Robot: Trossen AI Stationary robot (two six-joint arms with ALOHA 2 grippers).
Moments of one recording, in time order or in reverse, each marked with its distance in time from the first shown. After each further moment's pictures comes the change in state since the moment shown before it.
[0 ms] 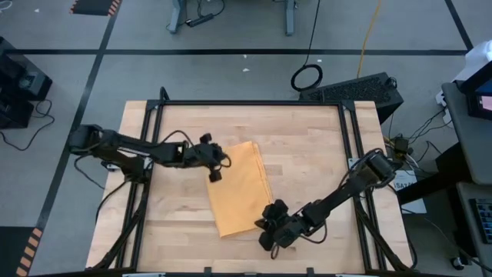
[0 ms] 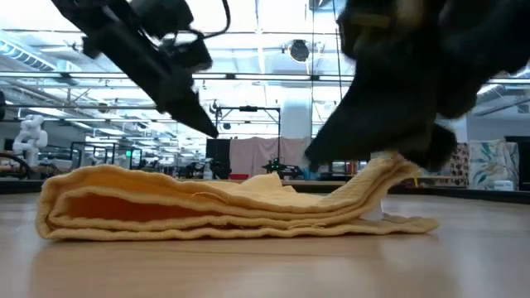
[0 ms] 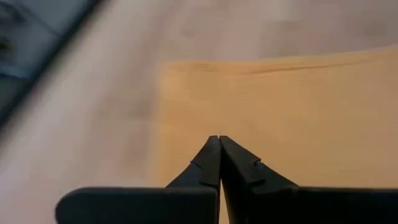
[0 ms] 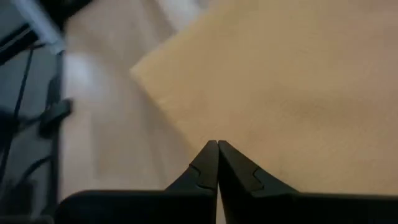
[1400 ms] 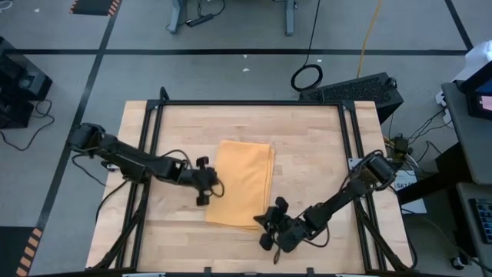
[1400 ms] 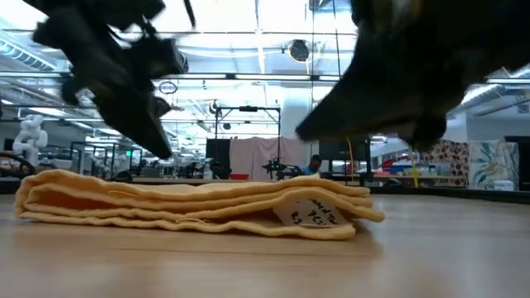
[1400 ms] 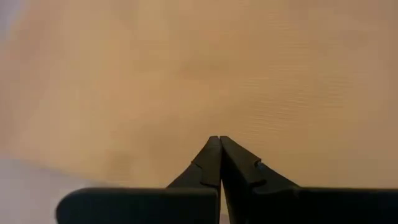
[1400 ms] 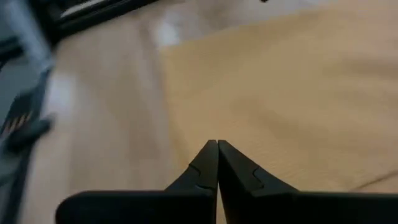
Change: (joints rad) left arm -0.249 0.007 -0.027 -0.167 0.081 -0.154; right arm 0.046 0.017 0.000 0.054 0.216 -0.143
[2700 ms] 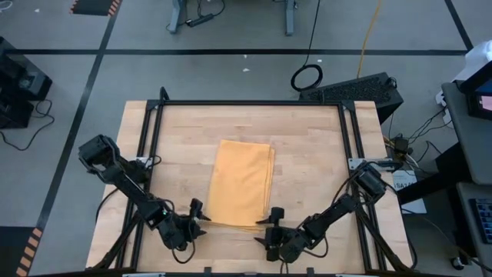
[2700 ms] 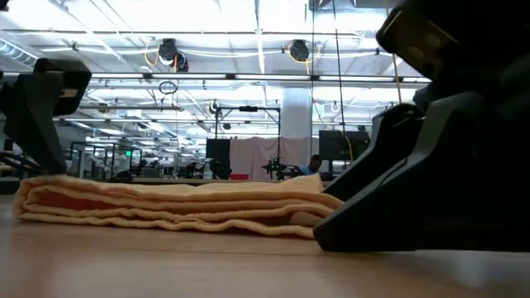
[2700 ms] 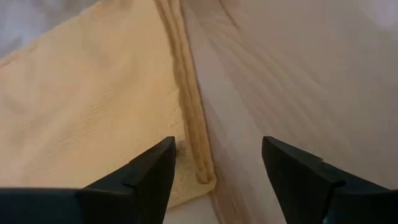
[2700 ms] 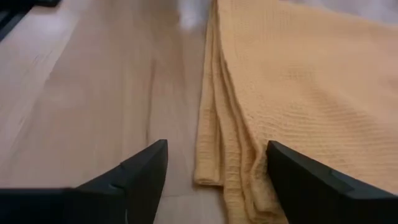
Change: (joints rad) left arm -0.610 0.261 0.001 0.249 -0.324 0.061; right arm 0.060 0.182 0.001 0.177 0.008 -0.426
